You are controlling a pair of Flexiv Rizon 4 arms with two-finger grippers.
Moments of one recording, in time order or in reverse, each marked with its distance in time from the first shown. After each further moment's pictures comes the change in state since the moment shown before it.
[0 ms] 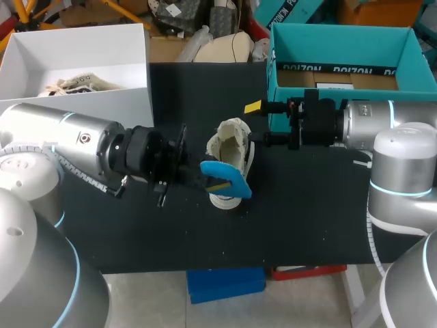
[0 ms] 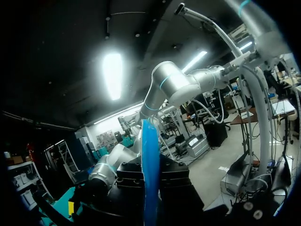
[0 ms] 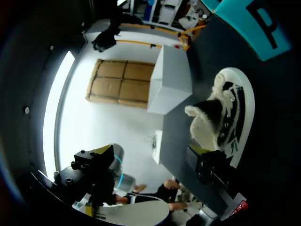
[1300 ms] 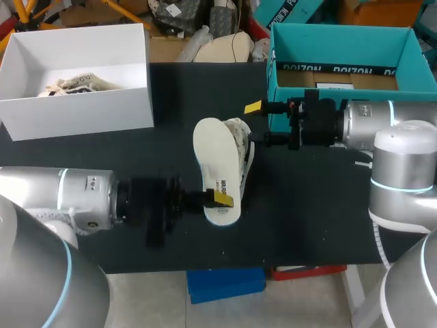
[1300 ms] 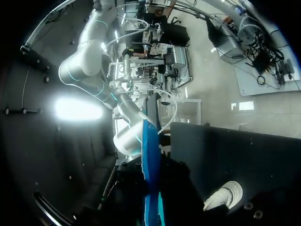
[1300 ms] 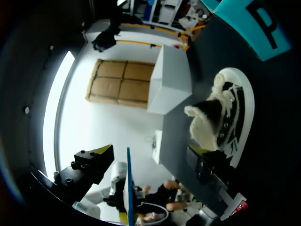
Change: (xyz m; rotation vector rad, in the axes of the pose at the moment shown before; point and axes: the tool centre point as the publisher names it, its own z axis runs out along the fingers) left arm 0.019 0.089 -0.011 -0.398 -0.040 1.132; right arm 0.000 0.000 0.000 0.000 0.000 0.000
